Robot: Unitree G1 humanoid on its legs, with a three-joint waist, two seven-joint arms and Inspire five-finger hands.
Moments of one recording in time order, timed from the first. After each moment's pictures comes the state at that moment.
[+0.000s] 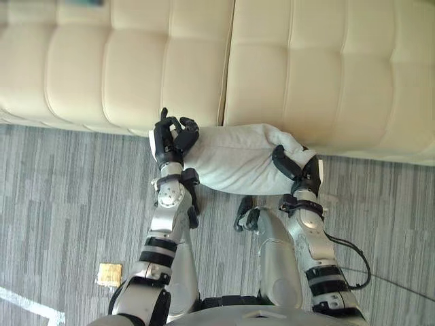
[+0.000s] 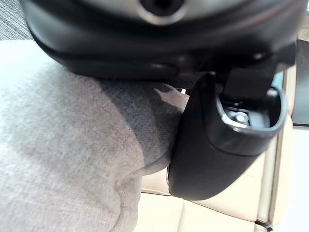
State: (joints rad) left arm -0.12 0.05 -0.16 0.18 -0.35 -0.16 0.37; right arm 0.08 -0.02 0.06 0.10 0.19 -0.05 -0.35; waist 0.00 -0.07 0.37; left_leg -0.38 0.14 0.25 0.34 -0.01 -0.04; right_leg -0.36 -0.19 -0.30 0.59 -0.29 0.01
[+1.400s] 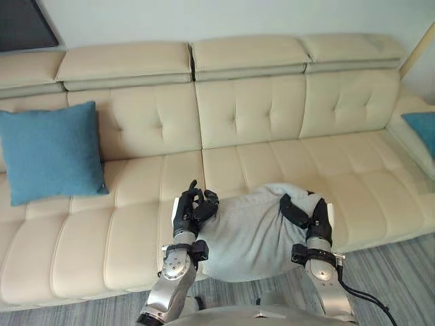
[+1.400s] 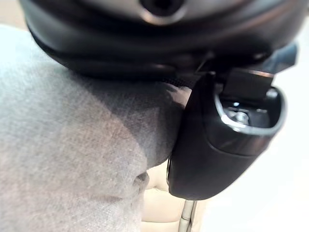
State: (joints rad) left arm 0.17 0.11 -0.37 0.10 -0.36 -0.12 0.32; right arm 0.22 -0.10 0.07 0.13 -0.02 -0.04 -0.35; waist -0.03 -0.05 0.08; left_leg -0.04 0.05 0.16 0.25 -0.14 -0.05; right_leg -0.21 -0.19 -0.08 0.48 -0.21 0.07
